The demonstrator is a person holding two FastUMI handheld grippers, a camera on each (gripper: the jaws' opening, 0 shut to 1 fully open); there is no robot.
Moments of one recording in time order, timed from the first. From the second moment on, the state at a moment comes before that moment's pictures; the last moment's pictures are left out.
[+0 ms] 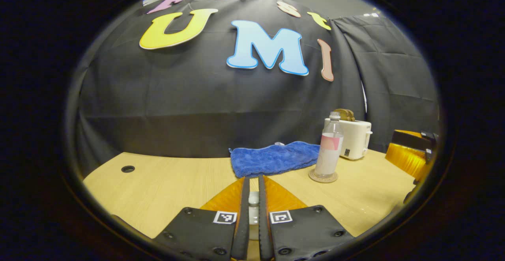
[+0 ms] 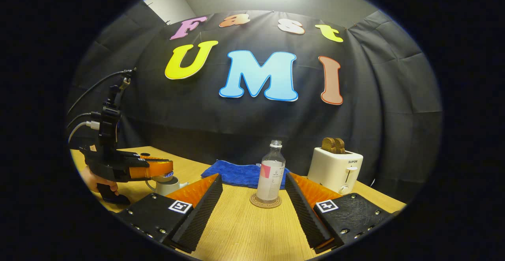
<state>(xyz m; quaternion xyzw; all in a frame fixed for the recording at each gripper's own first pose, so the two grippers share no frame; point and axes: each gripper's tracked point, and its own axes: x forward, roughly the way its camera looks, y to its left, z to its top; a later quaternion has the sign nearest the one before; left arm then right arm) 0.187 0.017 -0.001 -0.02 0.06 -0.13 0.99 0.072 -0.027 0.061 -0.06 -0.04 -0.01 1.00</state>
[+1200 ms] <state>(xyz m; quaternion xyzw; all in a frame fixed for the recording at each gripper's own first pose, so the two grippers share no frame) 0.191 0.005 -0.021 -0.02 0.08 -0.13 0.99 0.074 -0.022 0.057 -0.08 -0.04 -0.01 1.00</state>
